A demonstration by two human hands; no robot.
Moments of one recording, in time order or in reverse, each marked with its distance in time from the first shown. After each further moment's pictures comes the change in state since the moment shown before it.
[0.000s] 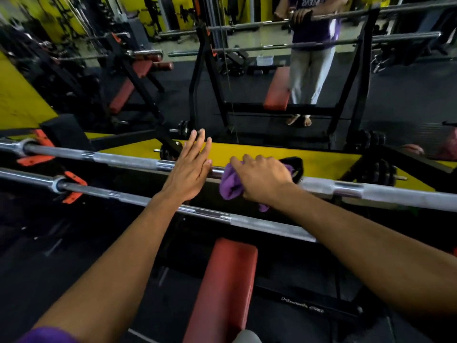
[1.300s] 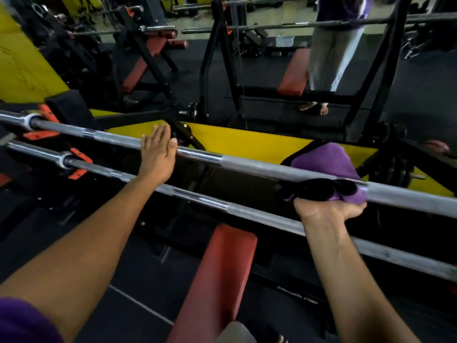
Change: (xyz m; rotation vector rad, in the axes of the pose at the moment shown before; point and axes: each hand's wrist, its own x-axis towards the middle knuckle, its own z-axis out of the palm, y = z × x) left_hand -0.020 -0.049 0.000 -0.038 0.001 -0.533; right_hand -0.071 0.045 0.035 -2.501 -0.867 -1.177
